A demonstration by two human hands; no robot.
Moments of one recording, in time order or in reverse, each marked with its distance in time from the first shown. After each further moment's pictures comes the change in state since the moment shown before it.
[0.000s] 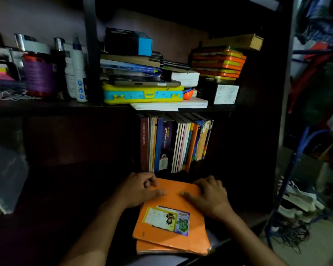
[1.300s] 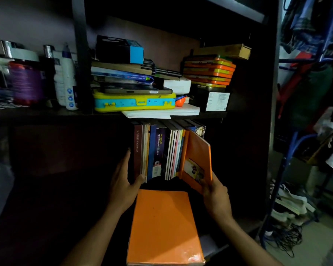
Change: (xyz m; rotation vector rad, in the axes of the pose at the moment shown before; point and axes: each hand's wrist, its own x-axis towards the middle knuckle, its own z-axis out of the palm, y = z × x) left_hand 0.010 0.006 0.009 -0.343 0.521 0.024; right_hand 0.007 0.014 -0.001 0.599 0.400 -0.053
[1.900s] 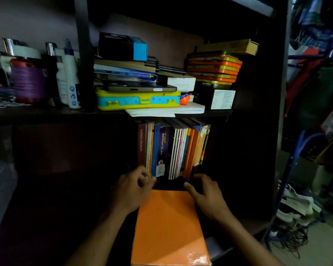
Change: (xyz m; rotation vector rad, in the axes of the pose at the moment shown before) left_hand -0.002 0.007 -0.001 0.354 -0.120 0.077; right_hand 0.008 -0.005 0.018 -0.298 -0.298 0.038
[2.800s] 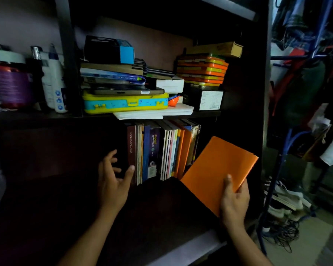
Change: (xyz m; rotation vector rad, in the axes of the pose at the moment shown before) left_hand 0.006 -0.010 0.001 -0.365 0.403 -0.039; right_hand -0.032 0.016 -0.040 0.885 0.707 0.133
